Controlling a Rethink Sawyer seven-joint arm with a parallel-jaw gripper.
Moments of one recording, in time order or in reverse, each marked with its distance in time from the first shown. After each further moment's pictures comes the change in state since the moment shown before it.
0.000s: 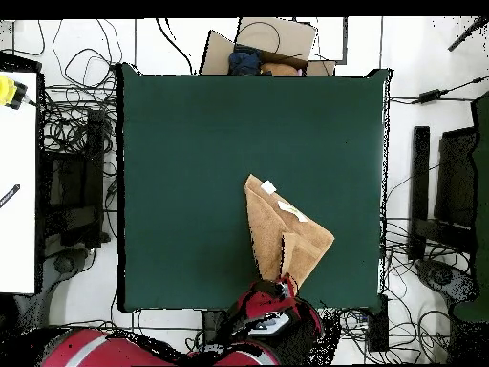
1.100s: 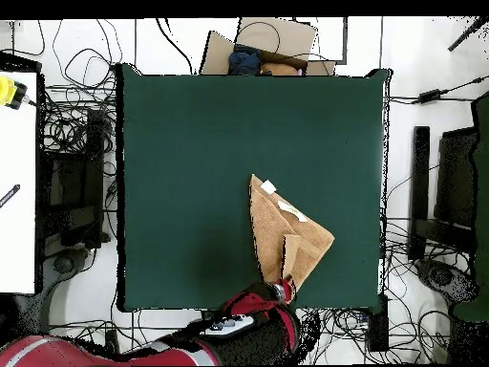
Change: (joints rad) arm 0.176 0.108 -0.121 0.000 0.176 -0.014 0.000
